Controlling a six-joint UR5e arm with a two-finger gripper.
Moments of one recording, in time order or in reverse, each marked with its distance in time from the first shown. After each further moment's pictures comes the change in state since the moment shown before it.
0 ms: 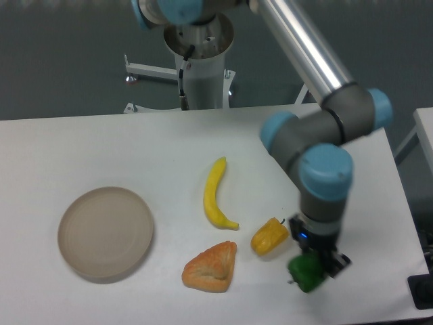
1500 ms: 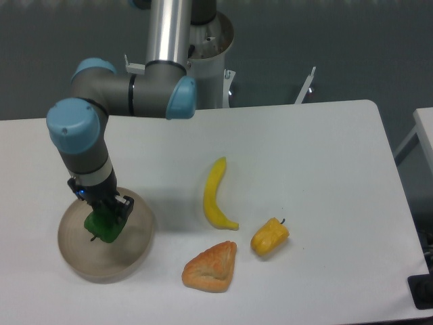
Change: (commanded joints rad) arm -0.410 0.033 -0.270 0.066 0.034 -0.762
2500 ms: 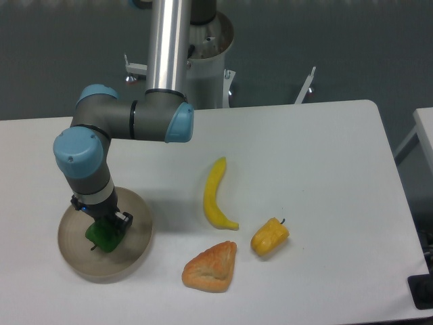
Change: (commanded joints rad) arm -0.005 -0.038 -0.012 0.035 -0.023 0.123
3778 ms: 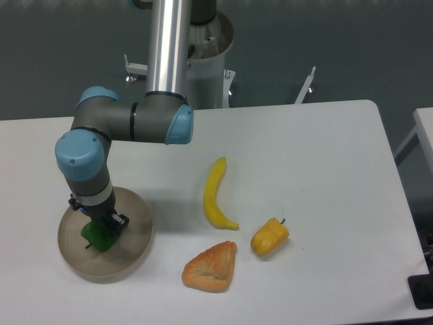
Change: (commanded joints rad) arm 0.005 0.005 0.009 -0.005 -0.020 0.019
